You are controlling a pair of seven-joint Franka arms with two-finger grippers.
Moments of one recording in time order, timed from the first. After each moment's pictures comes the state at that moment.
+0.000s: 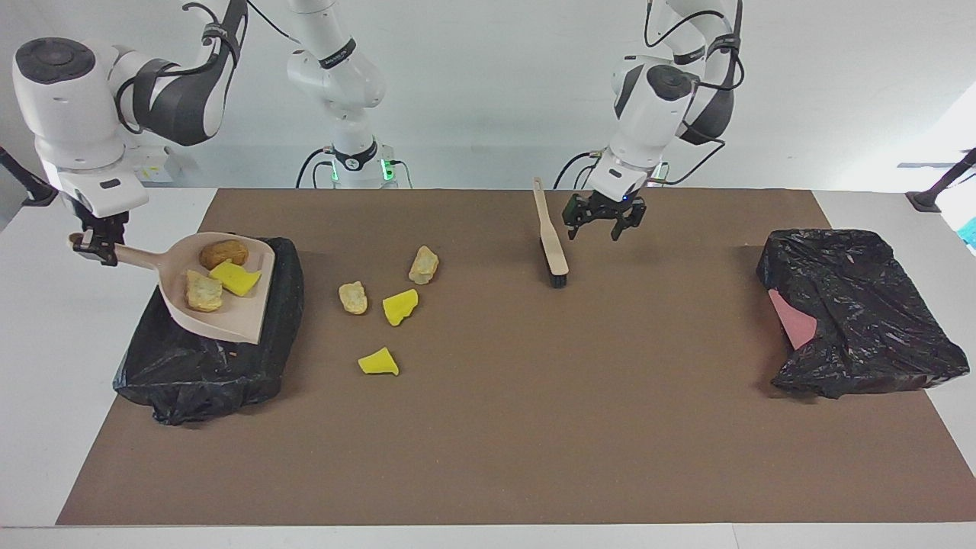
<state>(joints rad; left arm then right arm) -0.31 -0.19 -0.09 -2.19 -0.17 2.12 -0.35 -0.39 0.06 0.11 -1.76 -0.46 2.00 -1.81</state>
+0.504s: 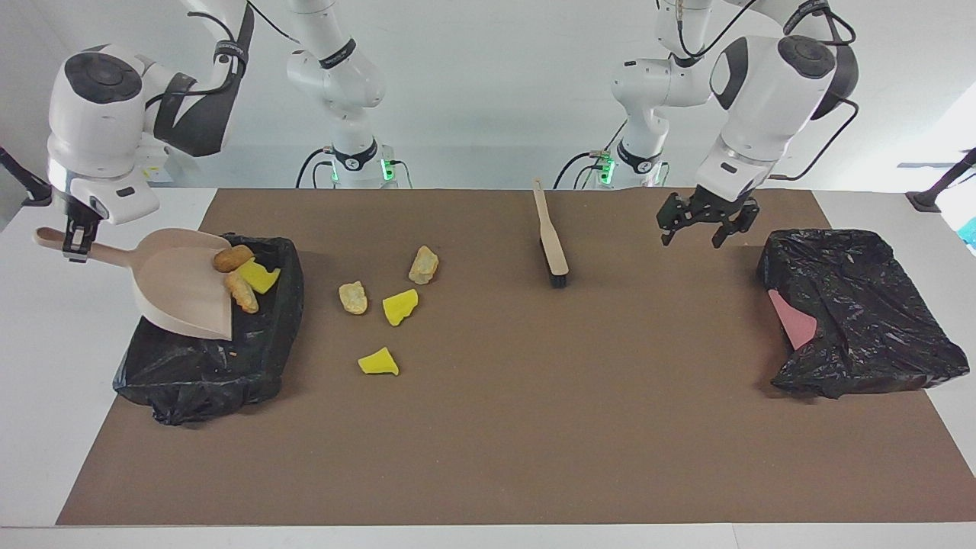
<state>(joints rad) -0.09 -0.08 -0.08 -1.86 -0.06 1.83 -0.06 -0.36 0.06 0.12 -1.77 -0.70 2.02 -1.81</state>
